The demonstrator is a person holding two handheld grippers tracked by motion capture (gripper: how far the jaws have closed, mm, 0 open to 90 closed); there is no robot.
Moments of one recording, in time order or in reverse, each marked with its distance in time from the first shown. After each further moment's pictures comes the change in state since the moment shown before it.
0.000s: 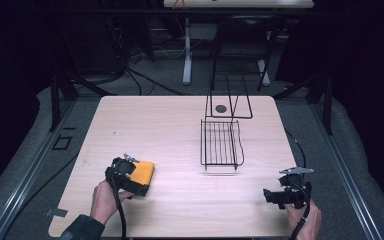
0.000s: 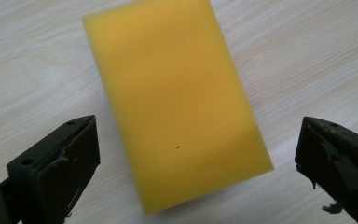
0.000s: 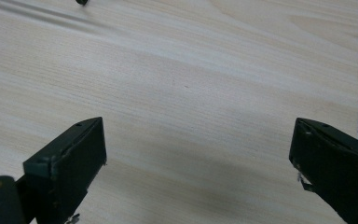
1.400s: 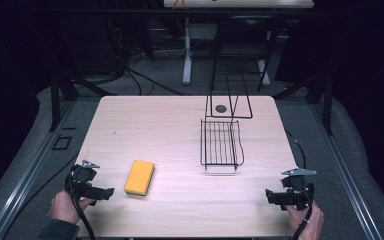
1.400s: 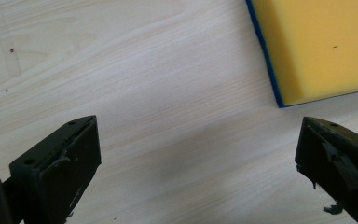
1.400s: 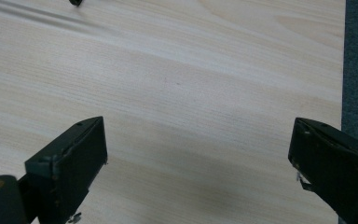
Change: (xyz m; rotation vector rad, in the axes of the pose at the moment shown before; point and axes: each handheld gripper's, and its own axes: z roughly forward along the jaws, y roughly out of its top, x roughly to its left) left arm 0.069 -0.062 -0.042 -0.050 0.093 -0.101; right arm -0.002 -0.004 -0.006 -0.019 -0.024 0.005
